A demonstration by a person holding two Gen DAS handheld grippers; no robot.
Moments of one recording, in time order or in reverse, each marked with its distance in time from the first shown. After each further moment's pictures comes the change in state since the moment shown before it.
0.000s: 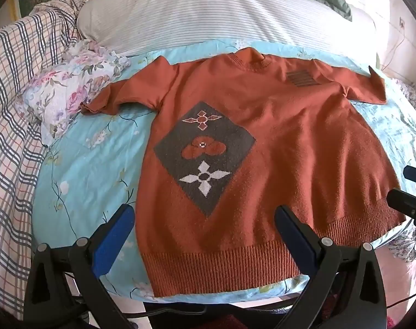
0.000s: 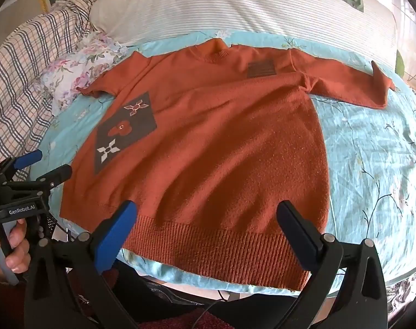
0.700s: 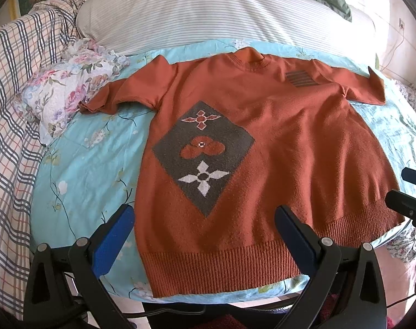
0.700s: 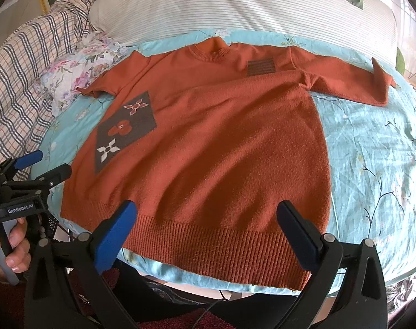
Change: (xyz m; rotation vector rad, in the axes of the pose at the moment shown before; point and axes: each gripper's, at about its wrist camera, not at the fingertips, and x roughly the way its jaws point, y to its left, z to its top) left arm 0.000 0.008 0.000 0.014 0.018 -0.002; right arm 0.001 0.001 -0.003 0.001 0.004 0.002
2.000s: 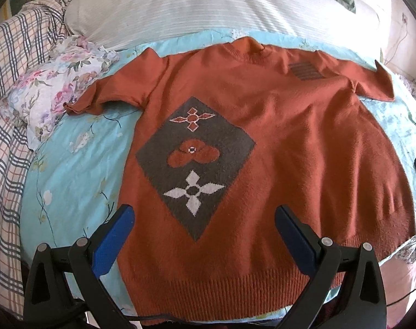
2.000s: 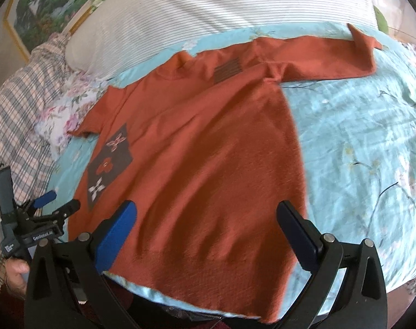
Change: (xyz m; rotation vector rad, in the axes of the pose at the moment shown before) left arm 0.048 -0.013 0.024 -0.003 -0.027 -0.004; right arm 0.005 -0.071 0.012 0.225 -0.093 0.081
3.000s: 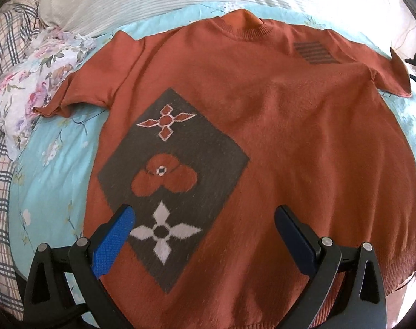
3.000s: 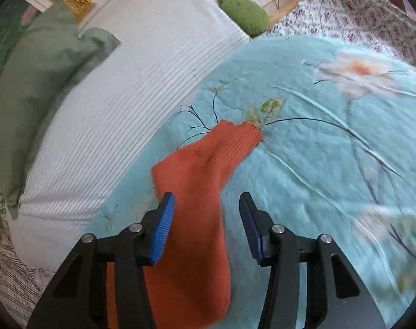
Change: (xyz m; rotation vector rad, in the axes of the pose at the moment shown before) left arm 0.073 -0.028 0.039 0.011 0.185 -0.035; right arm 0.039 -0.358 0.242 0.634 -0.296 -0.128
